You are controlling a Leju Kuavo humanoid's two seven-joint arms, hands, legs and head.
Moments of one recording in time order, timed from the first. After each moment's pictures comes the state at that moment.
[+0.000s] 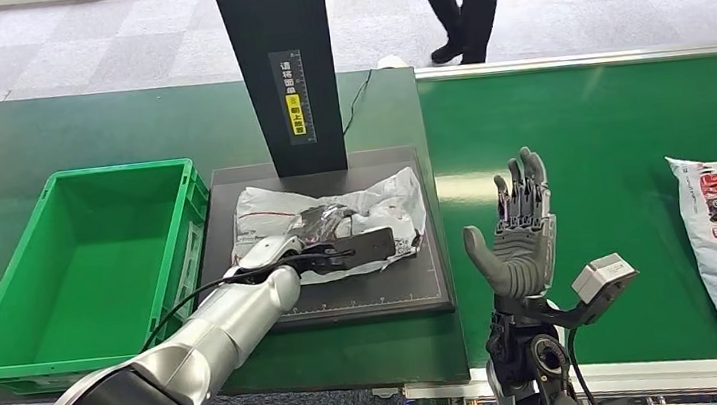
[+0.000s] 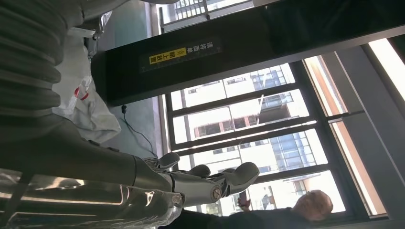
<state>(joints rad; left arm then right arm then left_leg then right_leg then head) -0.94 -0.24 -0.60 -0.33 -0.88 0.04 -0.04 -0.19 0.27 -0.04 -1.28 -0.14 0.27 -0.69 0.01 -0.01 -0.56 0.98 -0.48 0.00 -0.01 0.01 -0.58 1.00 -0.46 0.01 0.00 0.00</state>
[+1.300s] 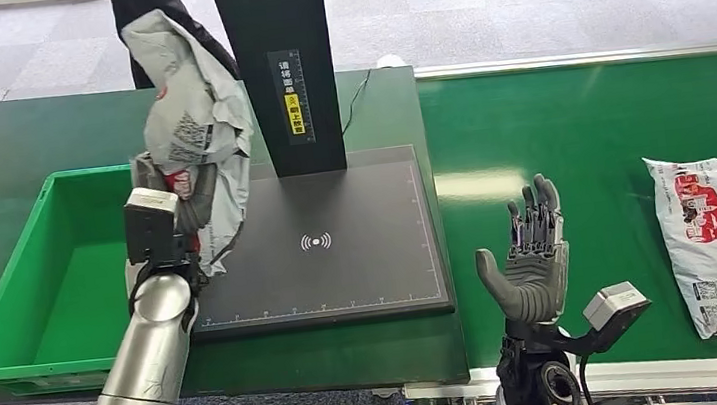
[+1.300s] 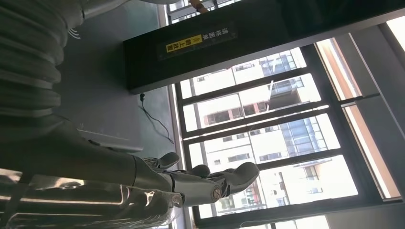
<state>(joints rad) -0.54 -0.07 -0.16 -1.27 -0.34 0.37 -0.52 -0.10 0.26 -0.04 -1.33 -0.15 0.24 -0.70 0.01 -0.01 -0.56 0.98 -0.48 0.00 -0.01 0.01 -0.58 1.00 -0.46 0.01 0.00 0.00</state>
